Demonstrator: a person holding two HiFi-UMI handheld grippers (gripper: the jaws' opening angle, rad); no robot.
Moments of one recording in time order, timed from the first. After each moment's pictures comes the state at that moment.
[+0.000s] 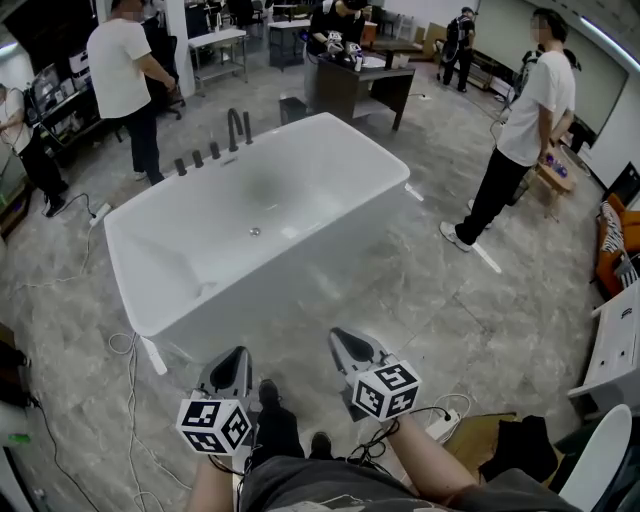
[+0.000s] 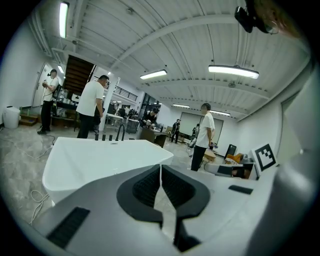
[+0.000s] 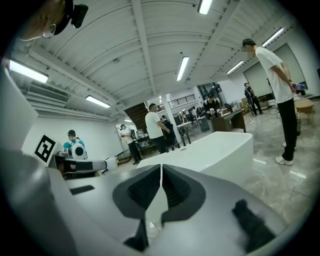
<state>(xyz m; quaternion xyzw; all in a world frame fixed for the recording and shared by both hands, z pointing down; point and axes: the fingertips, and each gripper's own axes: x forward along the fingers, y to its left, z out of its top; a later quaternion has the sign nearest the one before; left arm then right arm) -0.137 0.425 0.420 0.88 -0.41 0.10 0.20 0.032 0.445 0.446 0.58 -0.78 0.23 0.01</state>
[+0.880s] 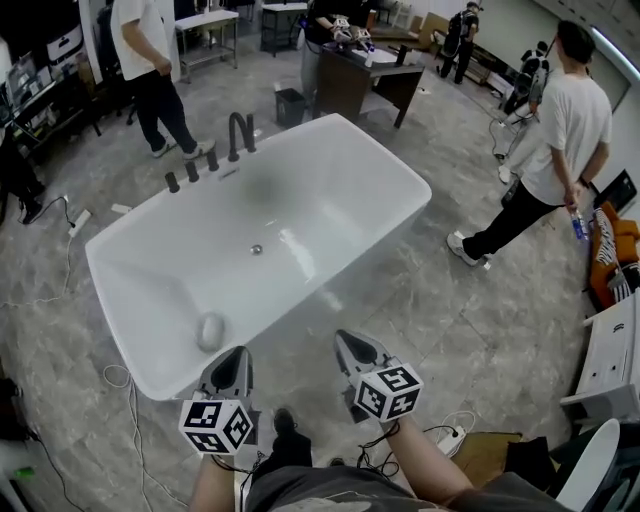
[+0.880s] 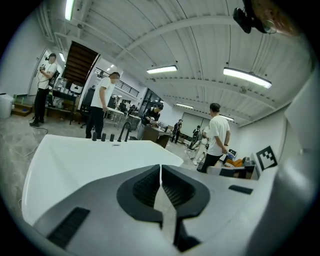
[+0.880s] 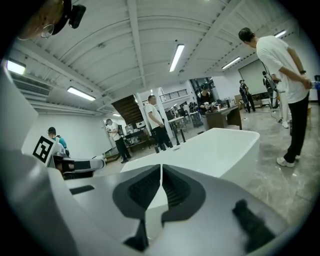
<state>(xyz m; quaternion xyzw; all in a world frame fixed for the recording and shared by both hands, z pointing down) -0.168 0.160 0.459 0.88 -0.39 0.09 0.24 0.010 0.198 0.482 0.62 -0.74 0.26 0.04</state>
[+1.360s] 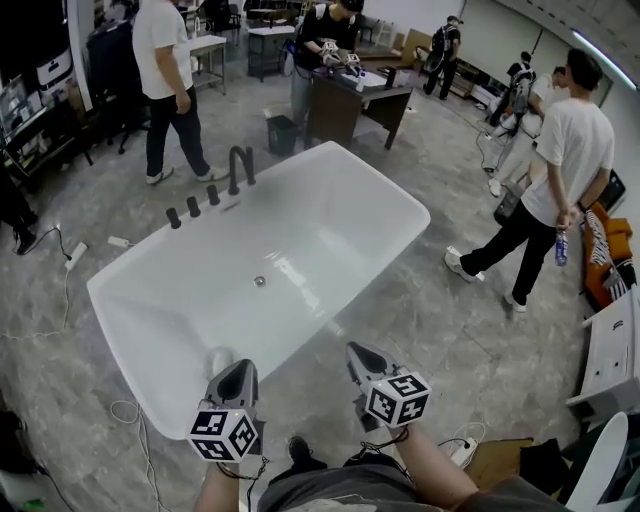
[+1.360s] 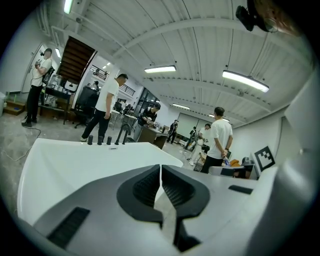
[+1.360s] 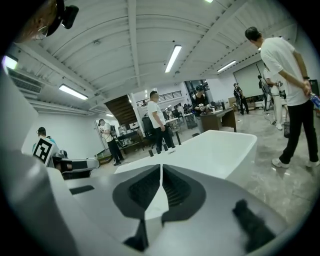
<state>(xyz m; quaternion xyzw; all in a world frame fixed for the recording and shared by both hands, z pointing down) -0.189 0.088 0.450 0.90 -0.36 0.09 0.24 0.004 0.142 0.470 0.65 -0.72 0.26 0.04</state>
